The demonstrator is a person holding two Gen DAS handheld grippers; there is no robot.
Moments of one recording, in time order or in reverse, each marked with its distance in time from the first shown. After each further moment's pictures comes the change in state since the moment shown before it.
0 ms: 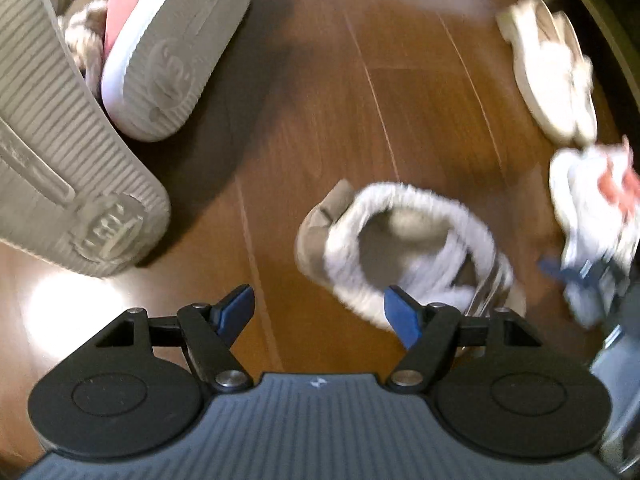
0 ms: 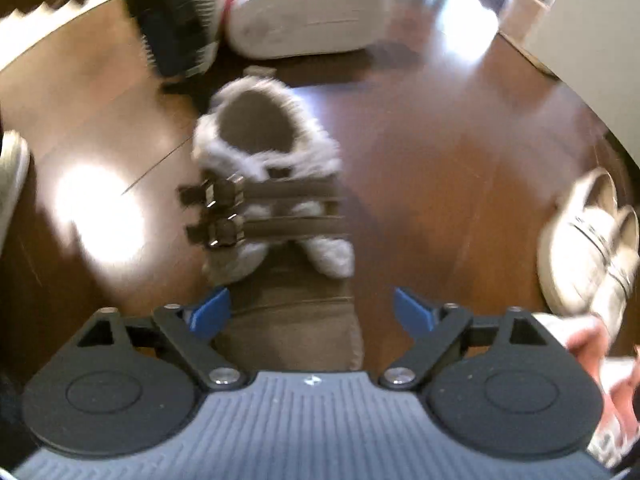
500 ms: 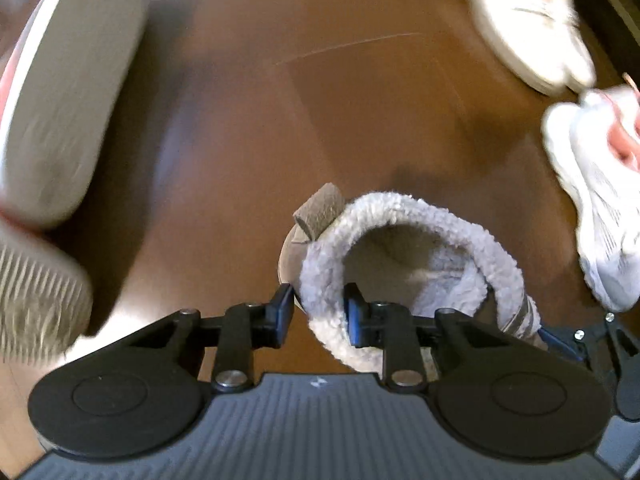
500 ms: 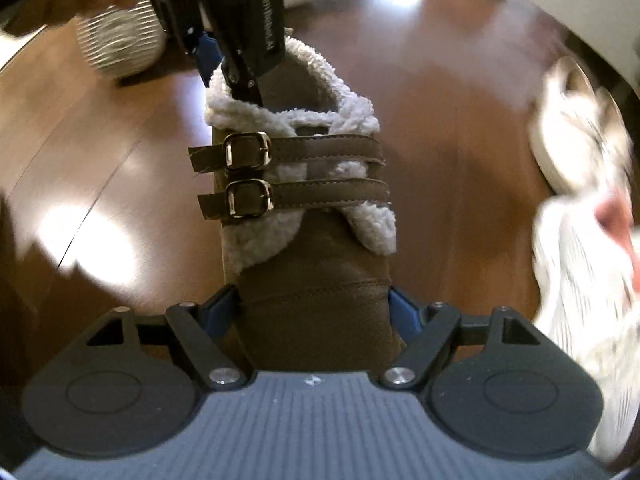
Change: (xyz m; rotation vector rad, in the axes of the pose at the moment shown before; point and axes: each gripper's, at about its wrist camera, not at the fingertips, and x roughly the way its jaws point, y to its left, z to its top) left arm 0.040 -0.095 0.020 0.338 -0.012 0.103; right arm -0.007 0.013 -0.033 0.416 0.111 -0.076
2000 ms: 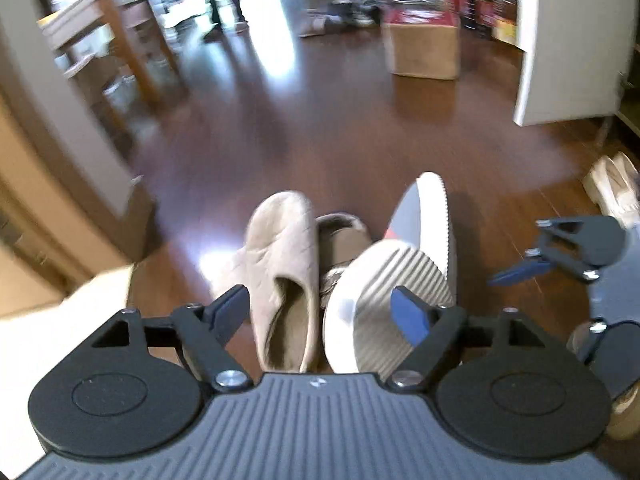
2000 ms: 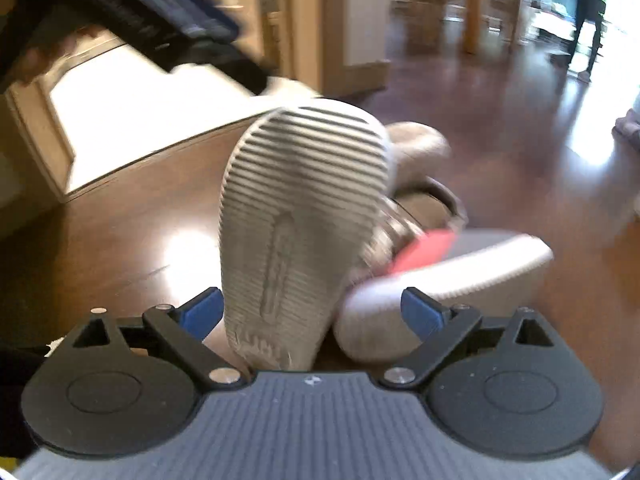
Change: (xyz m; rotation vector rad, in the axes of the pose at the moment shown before) left arm -0.231 0.263 -0.063 -0.093 -0.481 0.281; right arm -0.047 0.181 0.278 -0.677 -0.291 0.527
